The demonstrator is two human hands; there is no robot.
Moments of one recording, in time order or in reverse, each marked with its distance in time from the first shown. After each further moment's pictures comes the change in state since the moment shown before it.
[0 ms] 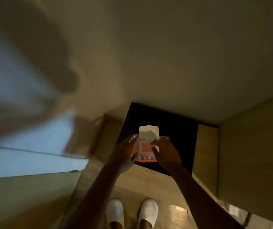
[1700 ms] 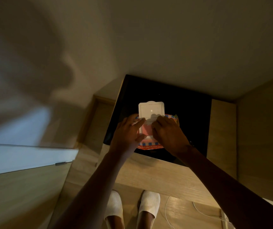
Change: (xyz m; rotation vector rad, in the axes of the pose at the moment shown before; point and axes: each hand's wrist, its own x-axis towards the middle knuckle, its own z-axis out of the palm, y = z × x) left_hand 0.059 -0.049 0.085 -0.029 0.214 0.147; right_hand 0.045 0.037 0.071 -0.479 -0.010 -0.279
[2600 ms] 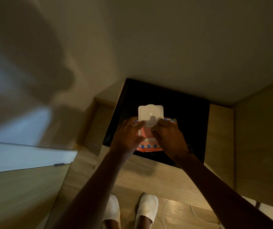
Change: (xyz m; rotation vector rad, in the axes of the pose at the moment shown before) left_hand 0.001 0.002 -0.001 0.006 -0.019 0.006; right_hand -0.006 -0.006 -0.010 0.179 0.075 0.086
